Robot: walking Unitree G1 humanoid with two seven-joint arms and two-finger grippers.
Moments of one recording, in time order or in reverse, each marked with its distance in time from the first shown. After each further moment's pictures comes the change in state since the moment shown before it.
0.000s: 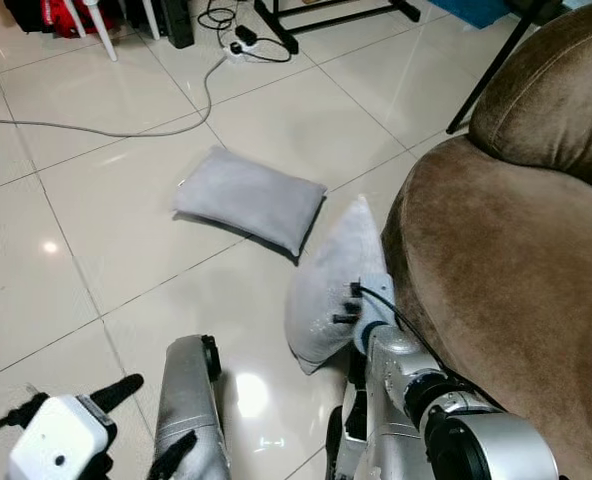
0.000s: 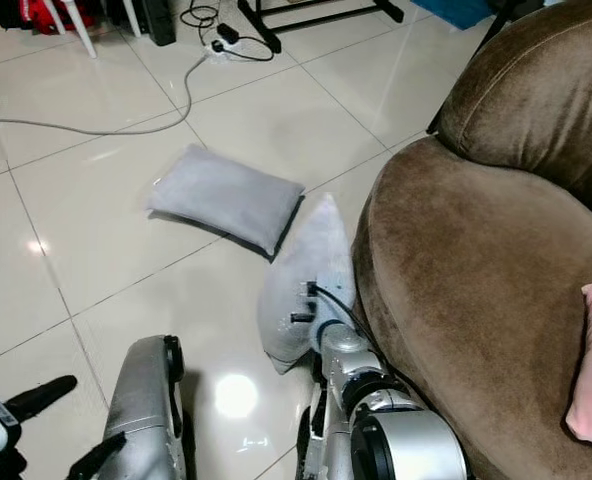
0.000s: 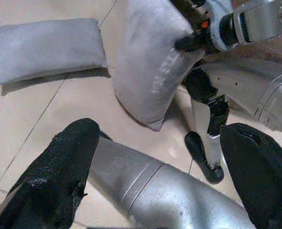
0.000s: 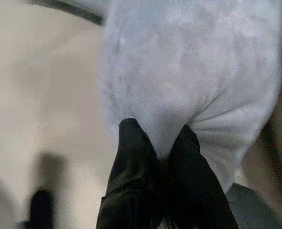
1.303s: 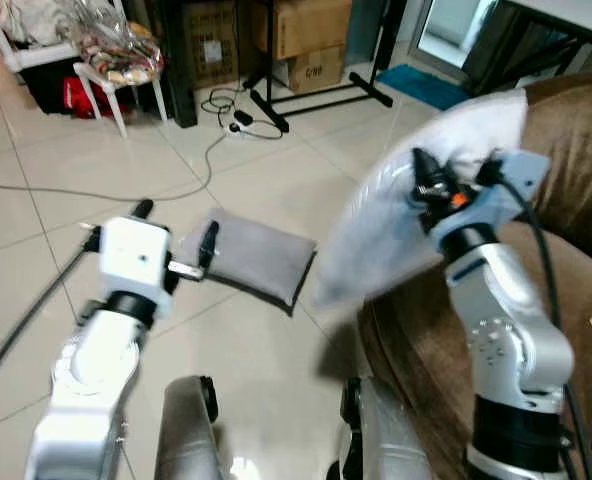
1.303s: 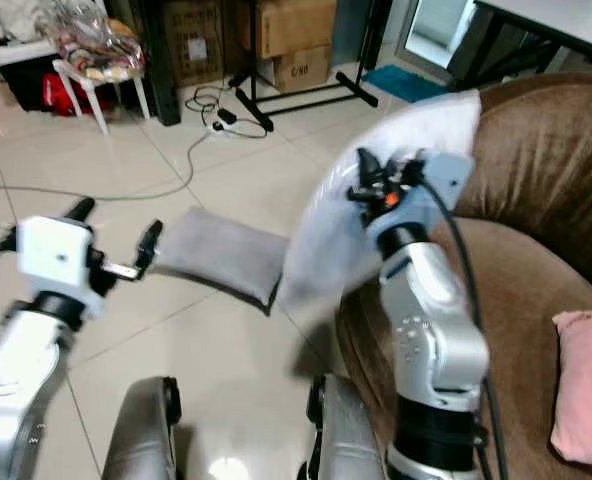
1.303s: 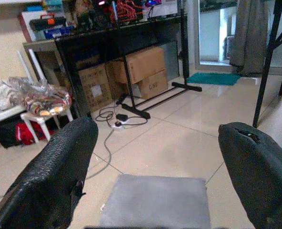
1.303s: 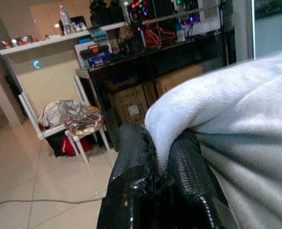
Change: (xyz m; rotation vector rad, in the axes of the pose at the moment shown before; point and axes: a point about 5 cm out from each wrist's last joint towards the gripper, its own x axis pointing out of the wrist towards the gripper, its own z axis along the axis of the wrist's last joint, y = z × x) left arm 0.129 0.066 0.074 0.037 -0.464 0.487; right arm -0.136 -0.016 0.159 0.157 -0.783 0.040
